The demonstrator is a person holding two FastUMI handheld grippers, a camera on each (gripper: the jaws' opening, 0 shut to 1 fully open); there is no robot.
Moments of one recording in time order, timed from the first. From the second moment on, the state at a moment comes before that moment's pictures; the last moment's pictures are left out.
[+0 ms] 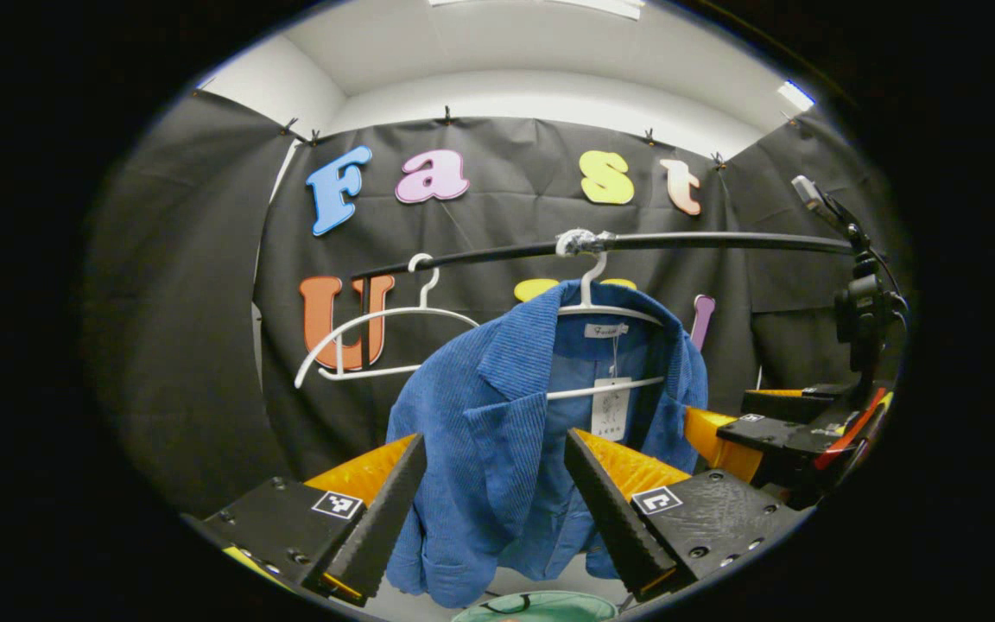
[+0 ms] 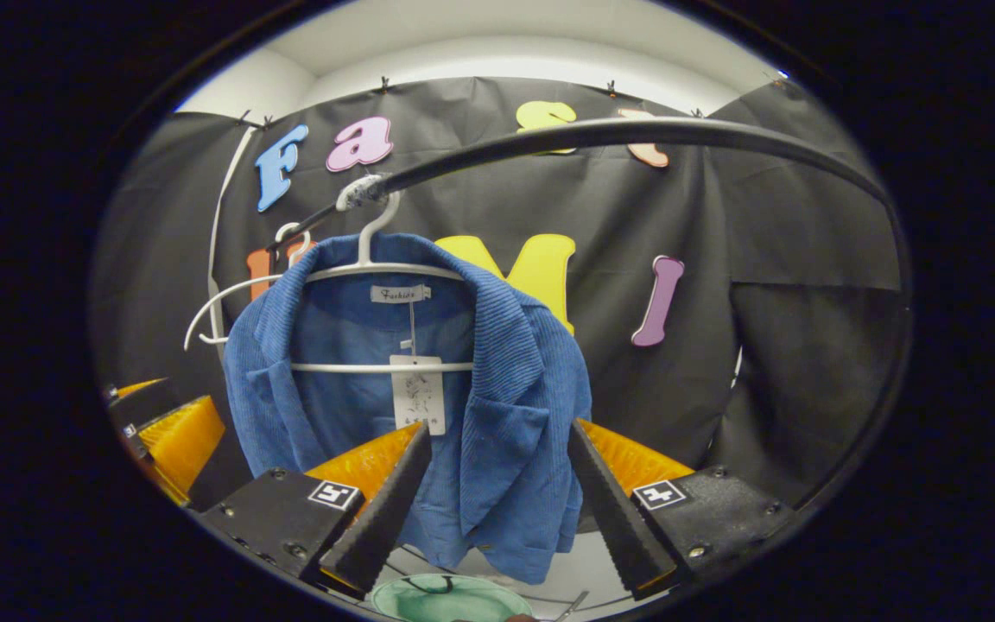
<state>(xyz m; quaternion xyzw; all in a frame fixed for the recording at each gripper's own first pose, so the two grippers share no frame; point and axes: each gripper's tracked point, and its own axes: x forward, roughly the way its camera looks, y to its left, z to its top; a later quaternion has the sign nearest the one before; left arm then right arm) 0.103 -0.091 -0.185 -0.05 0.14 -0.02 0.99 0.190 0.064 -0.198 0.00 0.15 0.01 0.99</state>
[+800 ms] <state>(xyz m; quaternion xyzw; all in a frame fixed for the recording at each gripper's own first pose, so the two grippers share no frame) 0.179 -0.091 -0.278 -0.05 0.19 0.06 0.98 0.278 0.035 -0.256 0.04 0.18 -0.03 0.98</state>
